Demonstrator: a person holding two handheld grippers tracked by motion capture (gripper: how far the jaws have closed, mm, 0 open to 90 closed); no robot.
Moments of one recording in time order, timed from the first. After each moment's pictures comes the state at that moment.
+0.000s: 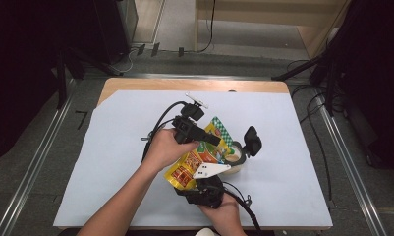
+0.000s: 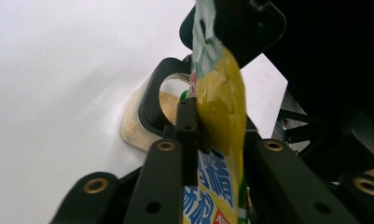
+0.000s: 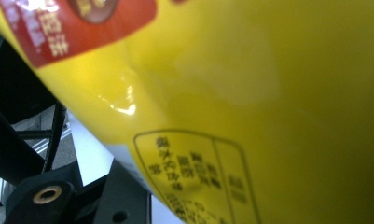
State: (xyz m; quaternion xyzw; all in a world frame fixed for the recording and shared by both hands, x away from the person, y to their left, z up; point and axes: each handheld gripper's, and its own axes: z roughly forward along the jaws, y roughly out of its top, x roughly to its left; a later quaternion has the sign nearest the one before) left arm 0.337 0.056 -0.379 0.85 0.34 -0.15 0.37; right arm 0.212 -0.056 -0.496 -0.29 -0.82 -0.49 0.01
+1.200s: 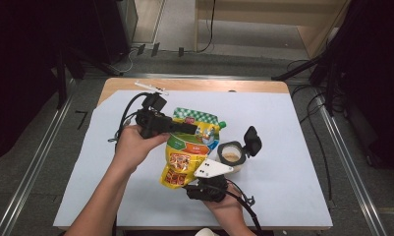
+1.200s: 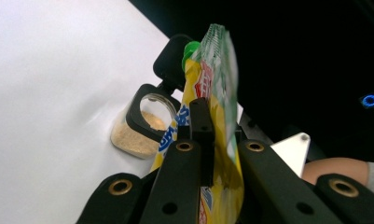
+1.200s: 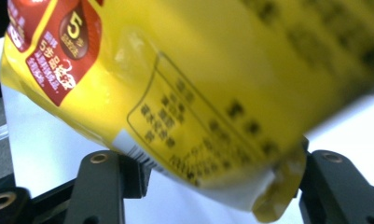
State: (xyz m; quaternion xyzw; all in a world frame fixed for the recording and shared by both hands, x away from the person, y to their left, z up) left arm 0.314 0.137 -0.325 0.79 0.34 -0.15 0.48; right arm 0.214 -0.061 -0.479 -0.28 -0.82 -0.49 -0.11
